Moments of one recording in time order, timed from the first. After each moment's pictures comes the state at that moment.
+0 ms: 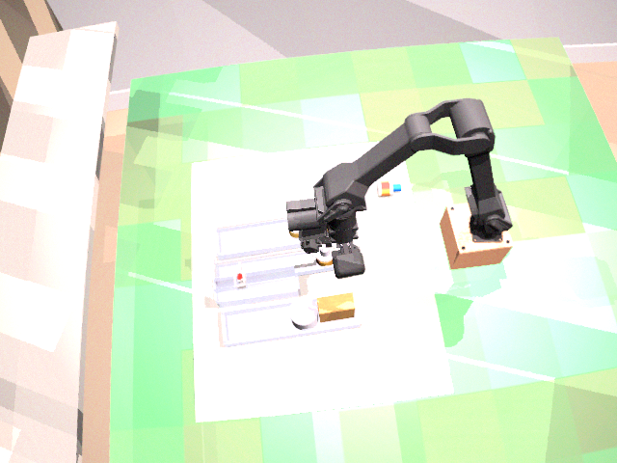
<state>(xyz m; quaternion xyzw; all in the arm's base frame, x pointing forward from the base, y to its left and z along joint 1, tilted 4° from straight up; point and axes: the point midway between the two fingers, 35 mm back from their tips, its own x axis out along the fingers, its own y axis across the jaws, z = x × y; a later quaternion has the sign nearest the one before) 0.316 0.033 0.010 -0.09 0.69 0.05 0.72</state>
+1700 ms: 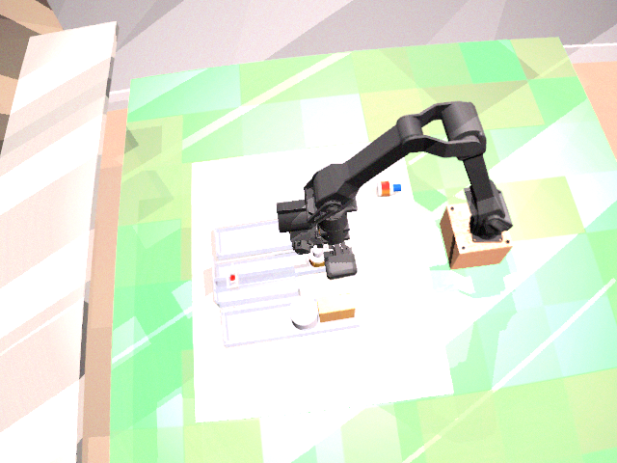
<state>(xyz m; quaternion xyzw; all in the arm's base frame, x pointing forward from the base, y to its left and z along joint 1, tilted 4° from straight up) 0.332 0.036 0.015 -0.09 0.69 0.04 0.72</state>
